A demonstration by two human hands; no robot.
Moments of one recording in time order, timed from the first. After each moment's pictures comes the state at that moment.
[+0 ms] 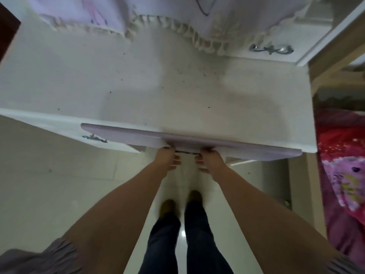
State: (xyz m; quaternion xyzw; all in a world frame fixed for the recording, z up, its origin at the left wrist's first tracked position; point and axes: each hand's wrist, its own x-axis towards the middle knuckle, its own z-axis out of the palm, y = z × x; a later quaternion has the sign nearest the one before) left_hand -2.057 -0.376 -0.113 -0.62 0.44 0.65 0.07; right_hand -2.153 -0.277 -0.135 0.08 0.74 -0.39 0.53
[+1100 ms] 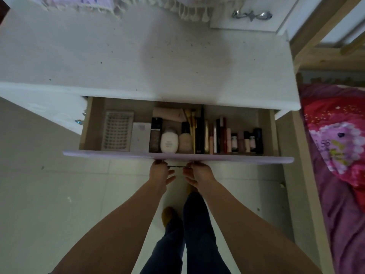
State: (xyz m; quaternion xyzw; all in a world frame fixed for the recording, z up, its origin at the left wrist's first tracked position) left_hand -1.965 -0.276 -0.171 -0.64 0.34 0.69 -0.03; right_hand -2.048 -0.188 -0.169 0.23 0.64 -0.50 0.53
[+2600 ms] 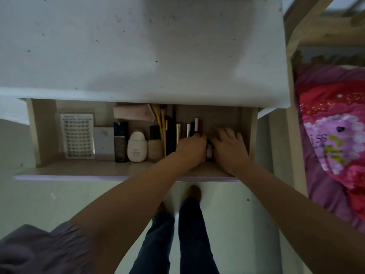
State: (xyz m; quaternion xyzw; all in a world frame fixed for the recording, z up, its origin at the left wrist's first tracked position) left_hand -2.146 -0.230 -0.183 -0.18 0.93 0.20 0.25; right_hand -2.222 -0.116 -0.186 -0.50 0.85 0.05 0.14
